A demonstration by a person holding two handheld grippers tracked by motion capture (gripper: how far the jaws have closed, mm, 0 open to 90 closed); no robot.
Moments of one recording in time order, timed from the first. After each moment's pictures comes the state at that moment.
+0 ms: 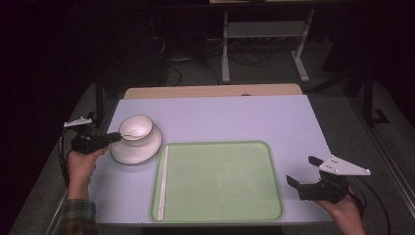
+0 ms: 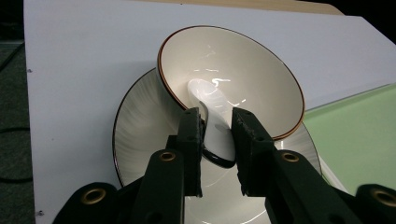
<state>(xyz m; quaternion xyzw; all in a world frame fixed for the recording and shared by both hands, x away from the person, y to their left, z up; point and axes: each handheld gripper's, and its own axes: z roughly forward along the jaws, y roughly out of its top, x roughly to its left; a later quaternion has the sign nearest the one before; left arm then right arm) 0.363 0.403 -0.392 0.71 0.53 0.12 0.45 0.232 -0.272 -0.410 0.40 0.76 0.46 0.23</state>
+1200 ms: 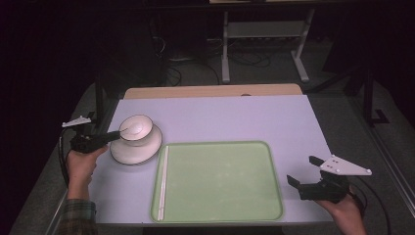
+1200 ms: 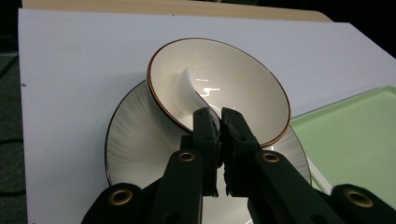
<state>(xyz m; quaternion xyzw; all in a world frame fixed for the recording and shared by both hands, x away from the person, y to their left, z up) 0.360 0.401 -0.385 0.71 0.51 0.13 0.47 0.232 -0.274 -0.409 0.40 0.76 0.46 0.23</state>
